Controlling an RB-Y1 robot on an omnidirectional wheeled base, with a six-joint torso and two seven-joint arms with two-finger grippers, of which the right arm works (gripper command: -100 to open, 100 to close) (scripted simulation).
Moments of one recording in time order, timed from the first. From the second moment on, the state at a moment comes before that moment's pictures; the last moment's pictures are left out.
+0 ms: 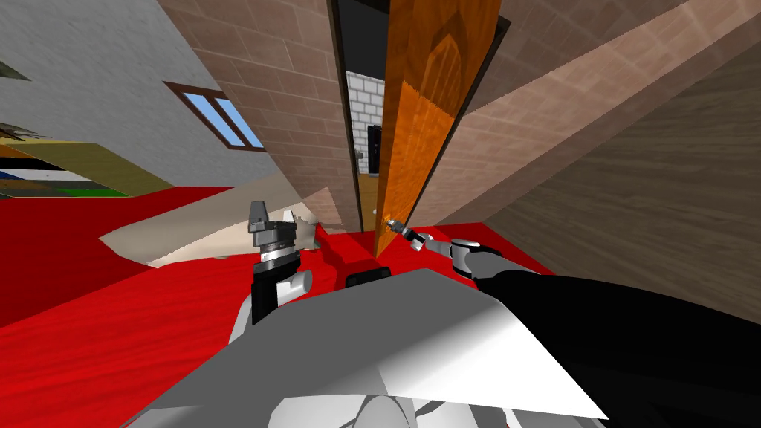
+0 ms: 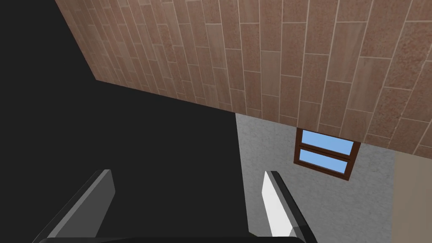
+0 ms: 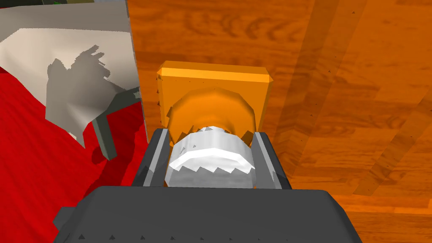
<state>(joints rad) -0.46 -0.80 1.16 -0.93 -0.71 -0.89 -1.92</state>
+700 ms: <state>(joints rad) -0.47 -0.82 1.22 -0.87 -0.69 -0.98 -1.99</state>
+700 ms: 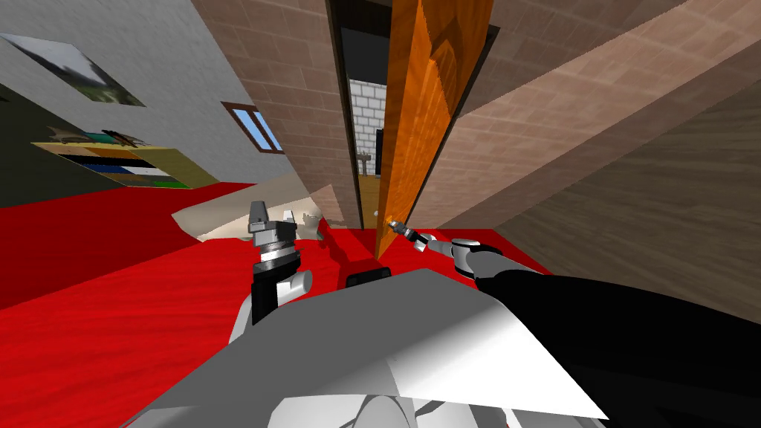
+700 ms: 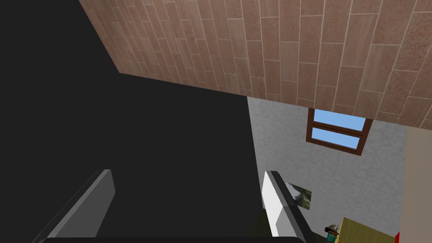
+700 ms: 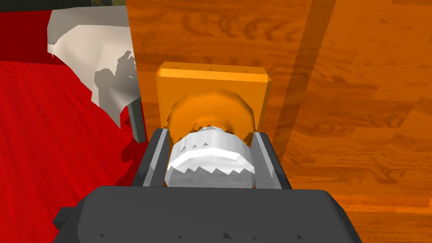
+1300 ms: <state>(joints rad) -0.48 -0.83 1.24 -0.84 -0.68 -1.02 -2.02</state>
